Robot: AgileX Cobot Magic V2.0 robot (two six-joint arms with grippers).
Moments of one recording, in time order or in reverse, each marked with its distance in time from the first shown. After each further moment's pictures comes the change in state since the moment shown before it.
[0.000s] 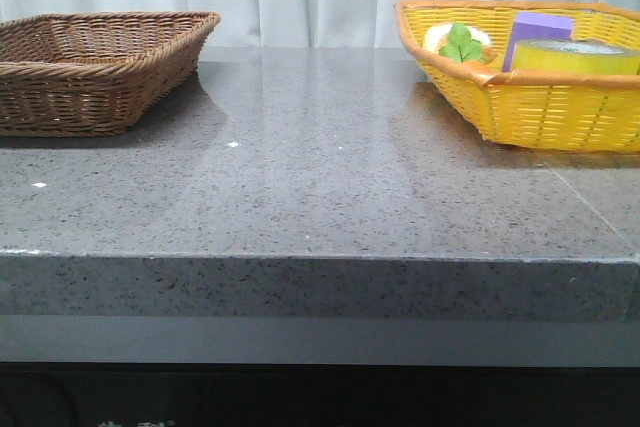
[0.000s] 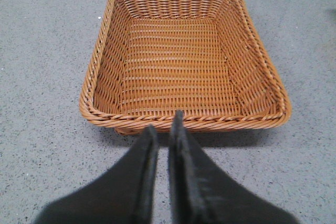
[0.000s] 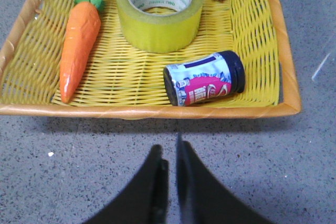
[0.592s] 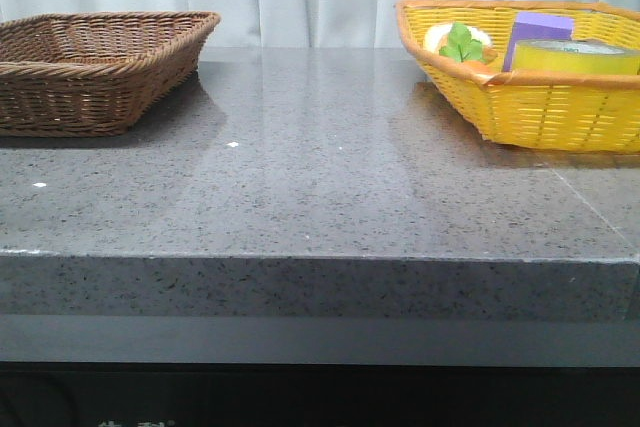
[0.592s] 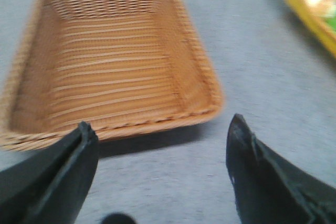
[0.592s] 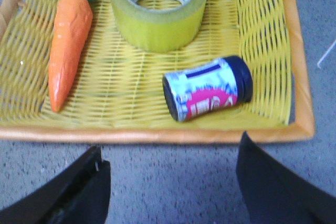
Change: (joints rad) left arm -0.207 0.059 0.000 -0.033 -0.064 0.025; right arm 0.000 0.209 -0.161 -0.006 0.054 0.000
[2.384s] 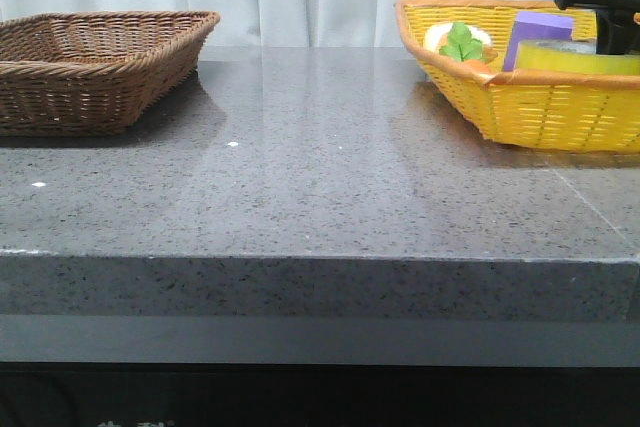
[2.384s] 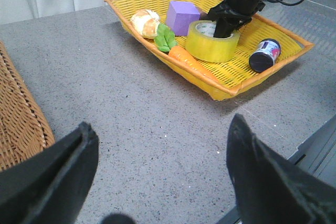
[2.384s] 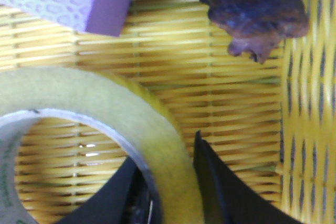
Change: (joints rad) left arm -0.432 0.002 0.000 -0.024 -0.131 0.008; right arm -0.070 1.124 -1.061 0.033 0.454 0.014
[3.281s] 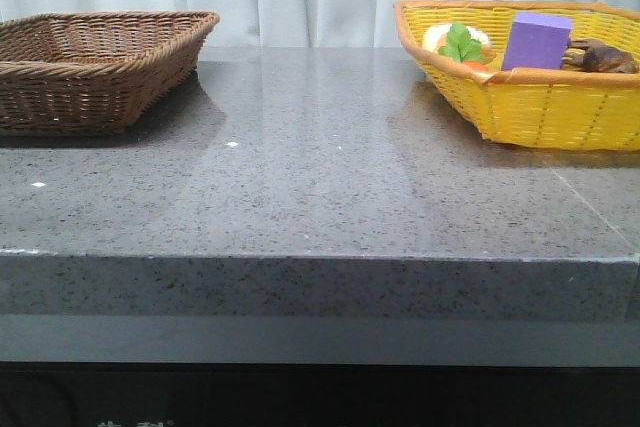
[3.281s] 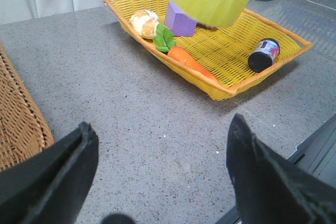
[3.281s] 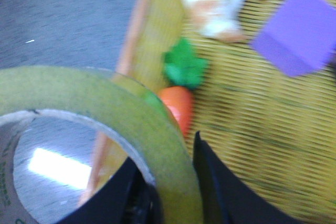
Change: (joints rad) left arm 0.000 0.000 0.000 0.000 -0.002 0.000; right arm 0.336 -0.333 -0.002 -0.012 0.074 -0.055
